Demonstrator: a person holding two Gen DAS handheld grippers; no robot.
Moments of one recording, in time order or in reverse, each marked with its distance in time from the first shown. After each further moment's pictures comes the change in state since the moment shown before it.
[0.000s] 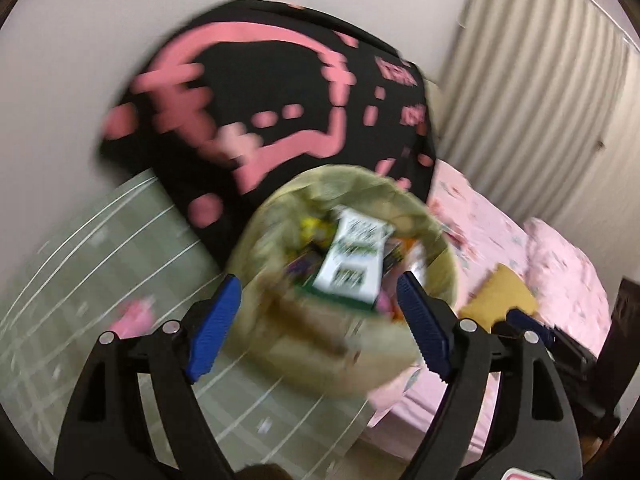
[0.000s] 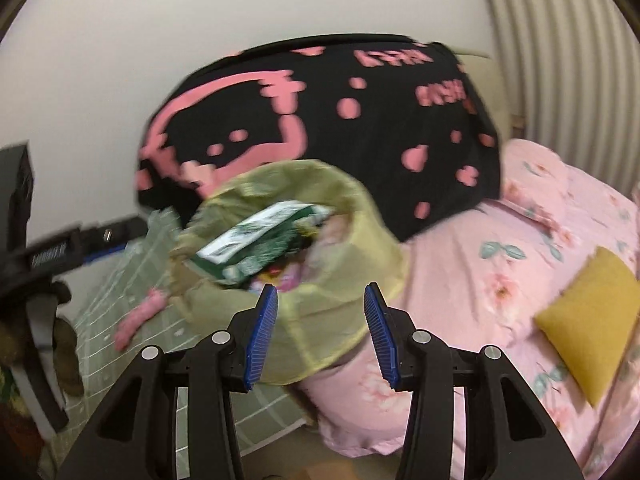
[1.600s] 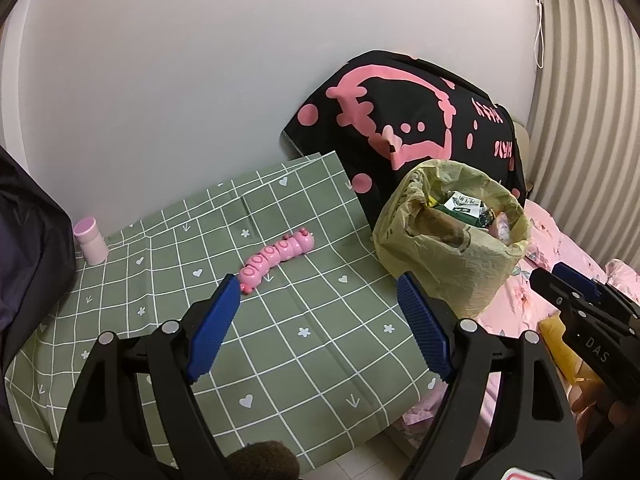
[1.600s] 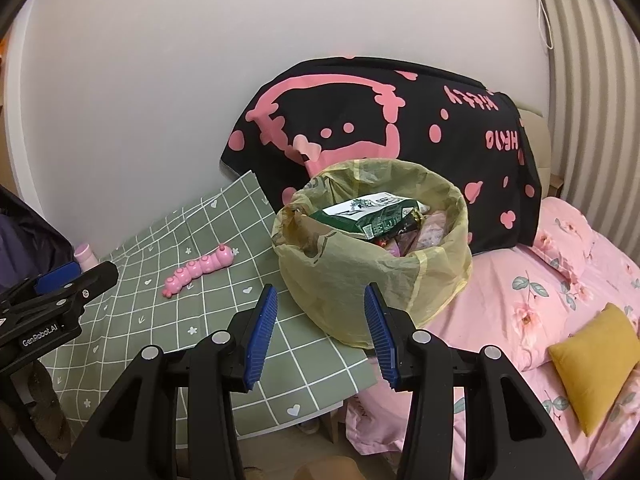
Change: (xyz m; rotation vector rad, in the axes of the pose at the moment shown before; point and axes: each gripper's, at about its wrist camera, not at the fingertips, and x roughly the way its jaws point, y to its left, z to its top) left arm -0.122 0.038 -0.126 -0.083 -0.191 0.353; right arm -0.043 0.096 -0.063 -0.218 -0.070 0.041
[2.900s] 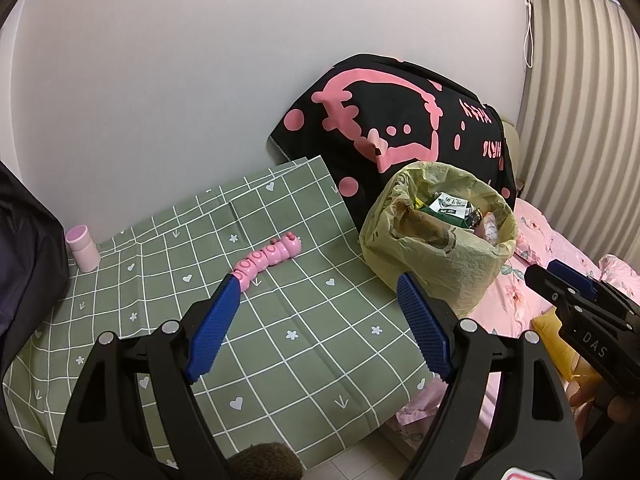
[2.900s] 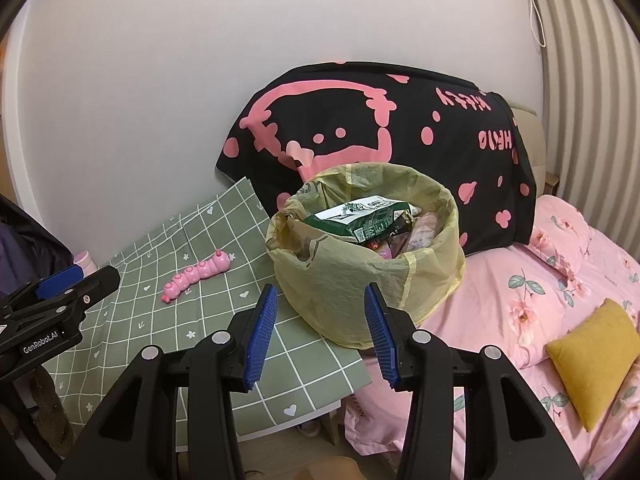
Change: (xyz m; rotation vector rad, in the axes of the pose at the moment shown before) left arm -0.006 -0.012 0.000 0.014 -0.009 -0.022; right arm -0.009 -0.005 0.001 0.019 -0.014 -0.015
